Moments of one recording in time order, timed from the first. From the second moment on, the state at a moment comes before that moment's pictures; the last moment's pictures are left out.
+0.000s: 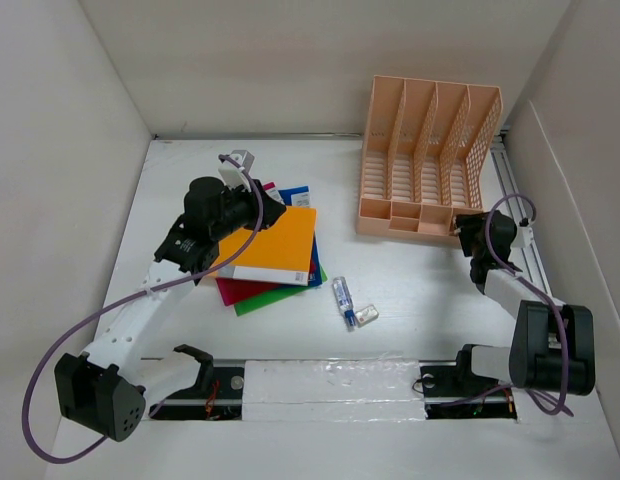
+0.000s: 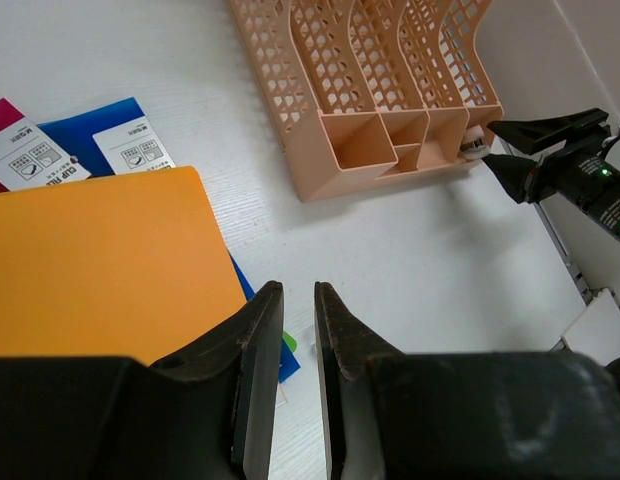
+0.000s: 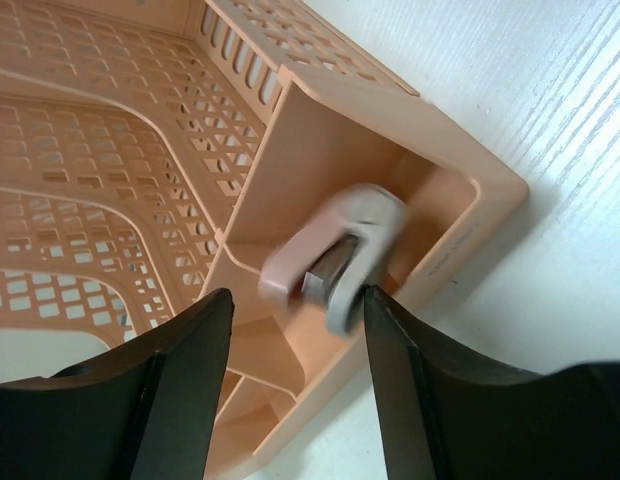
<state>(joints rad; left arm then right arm) -0.38 1.07 0.94 -0.18 0.31 -0.41 -0.14 1.27 0.49 0.32 0.16 1.14</state>
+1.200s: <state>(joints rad) -0.38 1.07 0.94 -0.18 0.30 -0.41 0.72 1.18 0.59 -0.35 0.02 0.90</state>
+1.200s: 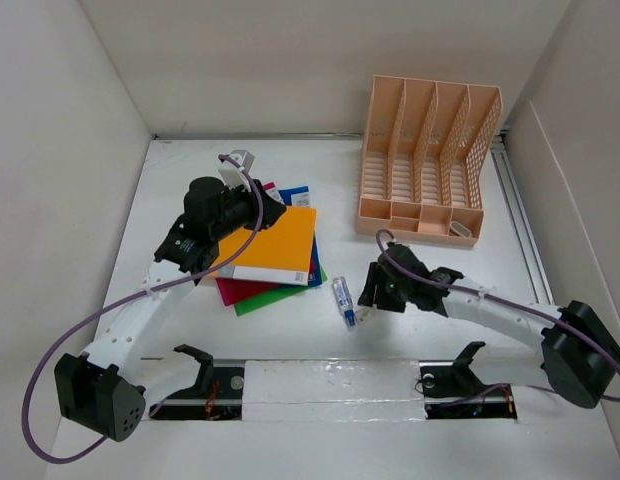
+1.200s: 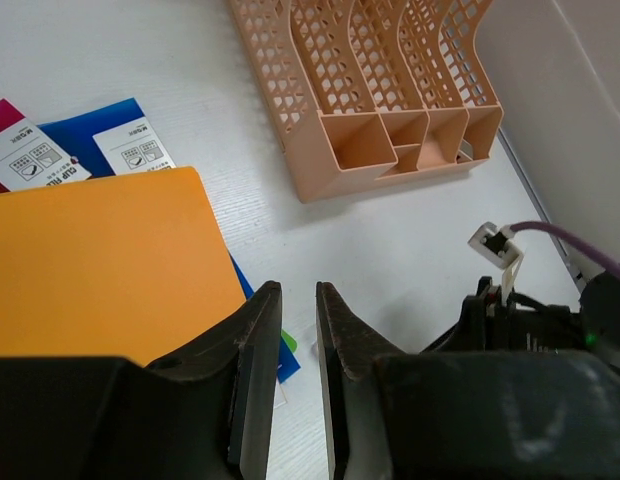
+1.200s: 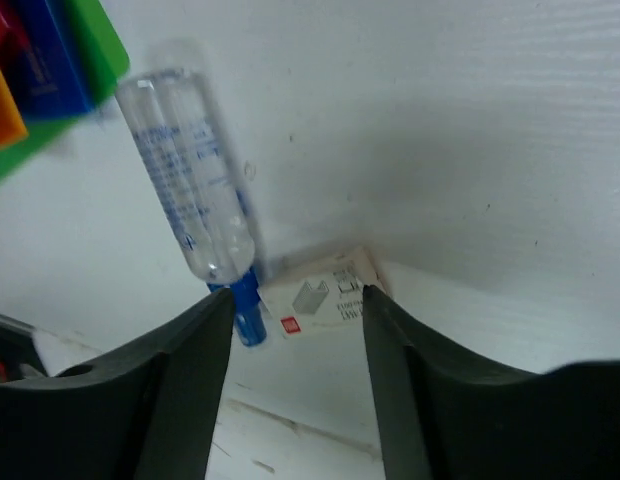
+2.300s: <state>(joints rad) -0.38 1.05 0.94 -0.18 0.31 -0.41 0.83 1.26 0.63 -0.47 0.04 1.00</state>
